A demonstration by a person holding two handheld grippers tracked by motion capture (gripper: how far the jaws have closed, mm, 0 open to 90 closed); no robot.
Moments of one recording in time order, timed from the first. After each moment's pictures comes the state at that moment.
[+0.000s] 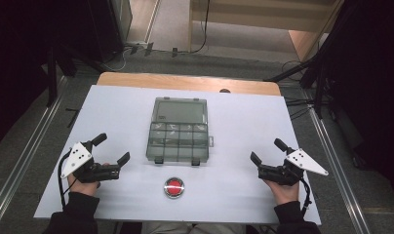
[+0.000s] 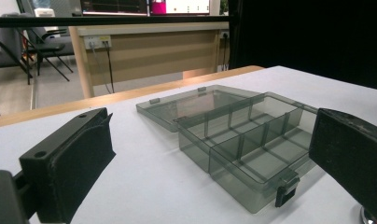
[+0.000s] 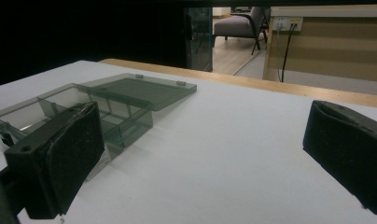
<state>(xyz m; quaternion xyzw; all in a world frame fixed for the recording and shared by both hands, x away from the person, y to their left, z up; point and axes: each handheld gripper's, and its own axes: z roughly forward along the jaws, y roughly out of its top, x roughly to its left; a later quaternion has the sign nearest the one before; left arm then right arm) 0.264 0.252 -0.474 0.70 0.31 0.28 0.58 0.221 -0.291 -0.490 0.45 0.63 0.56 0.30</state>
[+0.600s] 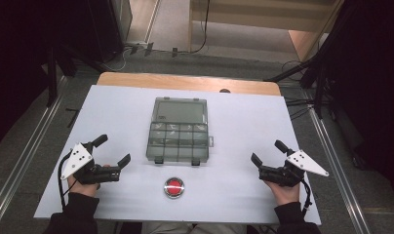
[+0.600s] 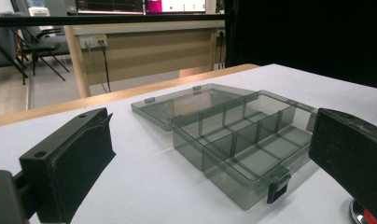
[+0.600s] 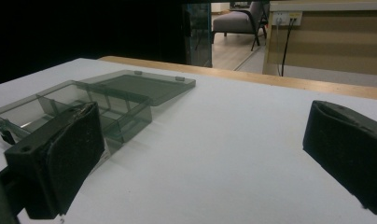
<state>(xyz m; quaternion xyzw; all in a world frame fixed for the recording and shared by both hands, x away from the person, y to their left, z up) 0.261 0.250 -0.473 0.70 0.31 0.27 0.58 0.219 -0.293 -0.493 0.45 0.63 0.55 0.30</state>
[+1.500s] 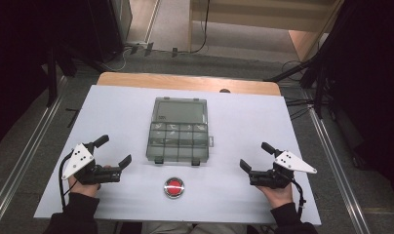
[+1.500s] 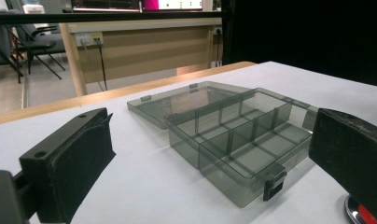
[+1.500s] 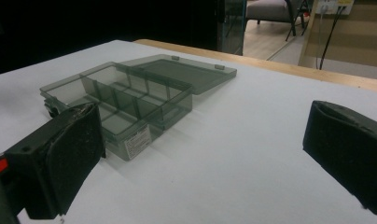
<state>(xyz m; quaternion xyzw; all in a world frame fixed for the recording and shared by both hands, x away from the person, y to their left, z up) 0.260 0.249 -0.473 0.71 0.30 0.27 0.58 0.220 -0.268 -0.491 0.41 0.68 0.55 0.26</state>
